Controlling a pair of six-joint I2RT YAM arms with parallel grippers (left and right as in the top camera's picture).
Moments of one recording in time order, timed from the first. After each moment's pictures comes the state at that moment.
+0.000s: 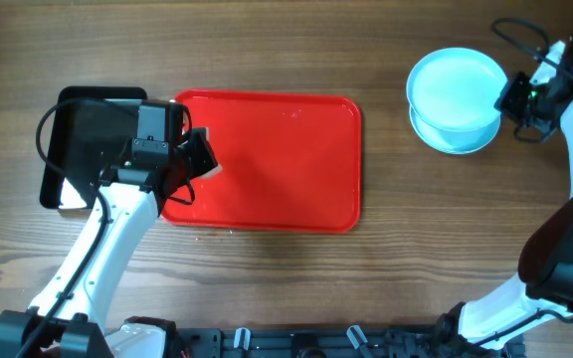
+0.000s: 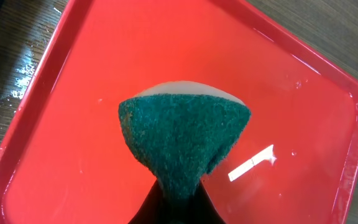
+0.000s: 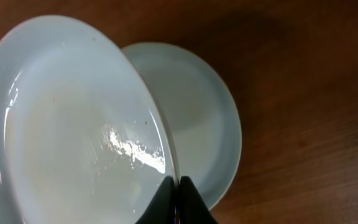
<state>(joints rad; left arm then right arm) -0.16 1.39 0.92 -0.54 0.08 -0.56 -0.37 1.84 1.46 -0.74 -0.22 0.17</state>
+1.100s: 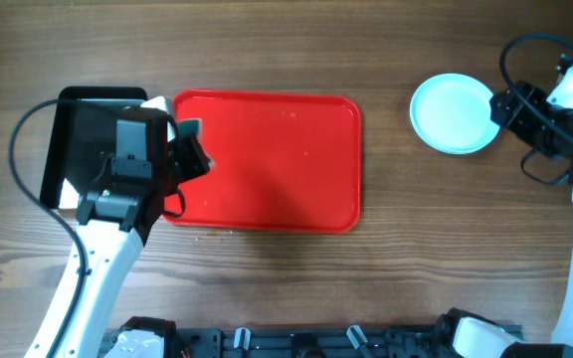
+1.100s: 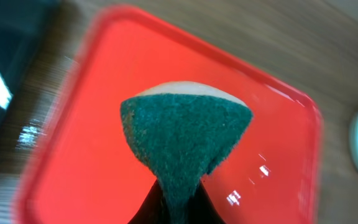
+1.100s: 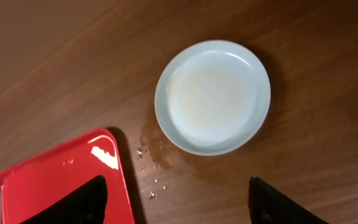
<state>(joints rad) -0.16 1.18 0.91 -0.58 0.05 -0.51 -0.34 1.35 1.34 -0.91 -0.28 0.24</state>
